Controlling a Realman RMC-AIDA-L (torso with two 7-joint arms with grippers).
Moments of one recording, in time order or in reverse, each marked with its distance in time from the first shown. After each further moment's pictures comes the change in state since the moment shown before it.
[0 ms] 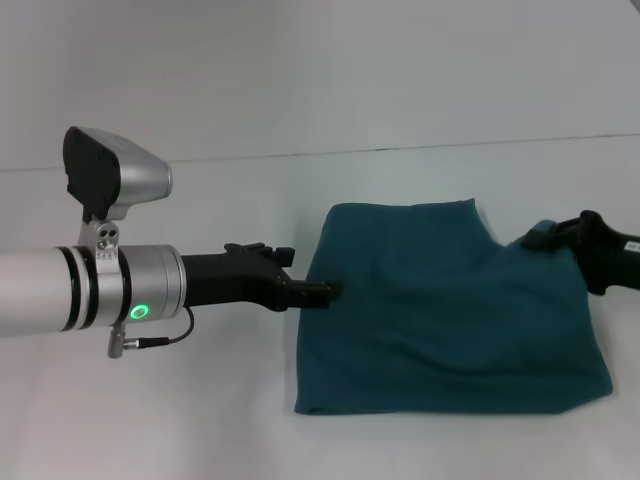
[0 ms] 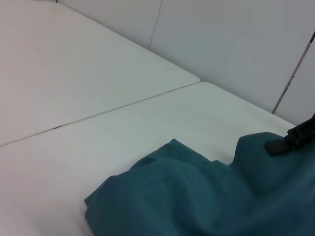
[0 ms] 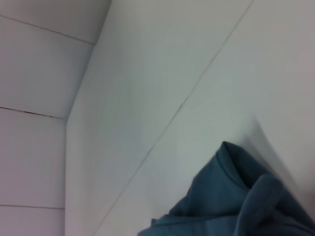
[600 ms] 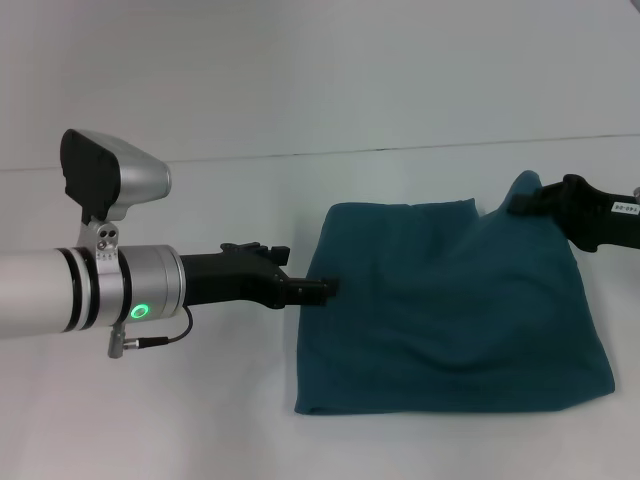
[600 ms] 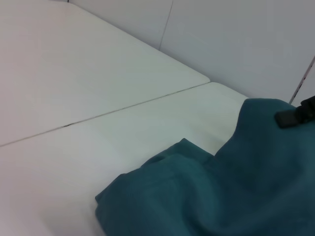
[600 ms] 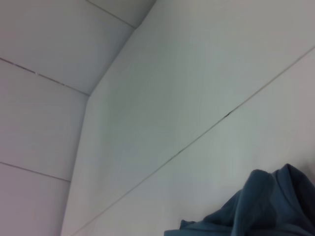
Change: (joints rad) left arm 0.001 -0.003 0.000 -0.007 0.000 -0.029 -0.007; right arm 0.038 0.012 -0.071 -0.135 -0.007 -0.033 -0.036
